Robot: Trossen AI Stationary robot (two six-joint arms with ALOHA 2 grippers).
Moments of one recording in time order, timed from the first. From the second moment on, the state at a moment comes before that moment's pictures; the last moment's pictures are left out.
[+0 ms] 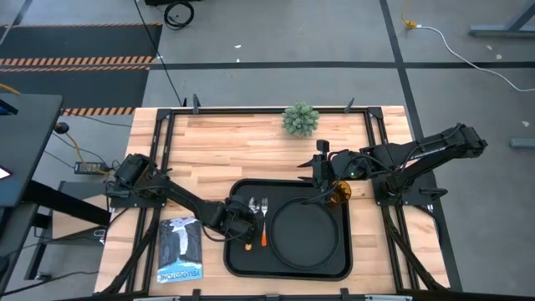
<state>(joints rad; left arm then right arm) -0.44 1.87 1.12 -0.44 -0.40 -1.75 0.21 1.16 0.97 -0.38 0.36 -0.16</state>
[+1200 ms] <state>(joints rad) -0.42 1.76 1.14 -0.44 -0.16 -0.96 0.21 1.15 0.97 -0.41 0.42 -0.18</state>
